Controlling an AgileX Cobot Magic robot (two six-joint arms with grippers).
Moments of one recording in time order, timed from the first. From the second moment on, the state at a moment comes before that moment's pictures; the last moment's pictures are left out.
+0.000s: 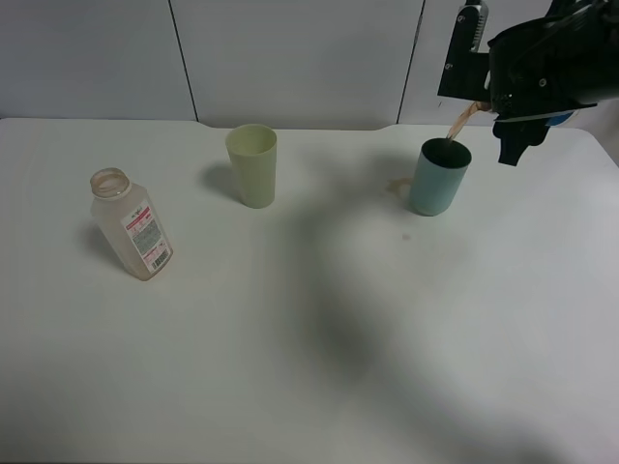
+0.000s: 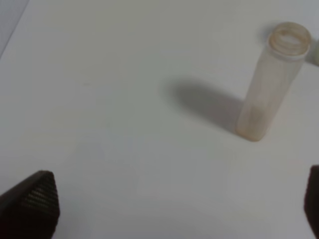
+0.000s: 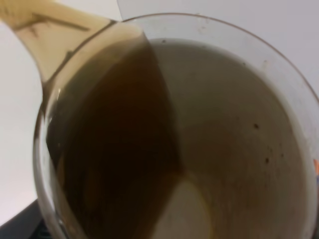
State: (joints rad) left arm 0.01 -0.01 -0.51 0.04 1.05 -0.05; right arm 0.46 1.73 -1.02 -1.43 0.89 0.30
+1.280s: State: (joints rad) left arm 0.01 -0.01 -0.51 0.04 1.05 -0.05; right arm 0.48 1.73 -1.02 -1.46 0.91 -0.16
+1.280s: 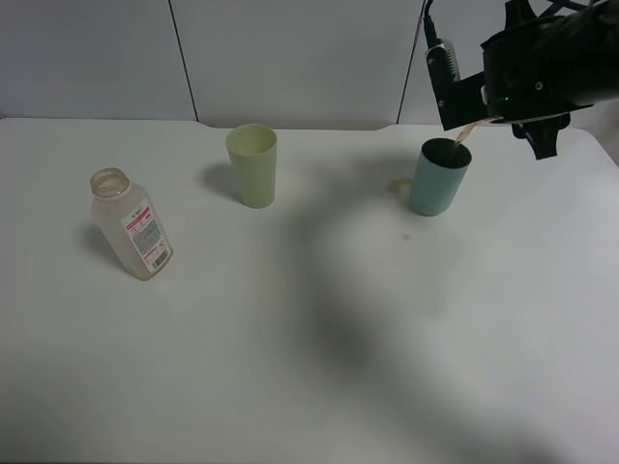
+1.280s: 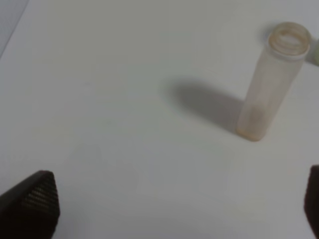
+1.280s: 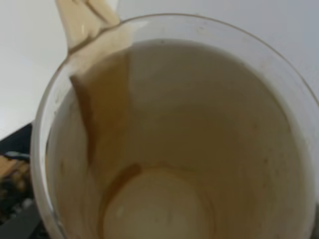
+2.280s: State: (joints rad) left arm 0.01 -0.01 -0.51 0.04 1.05 -0.05; right arm 0.52 1.73 -1.02 -1.35 0.93 0.12
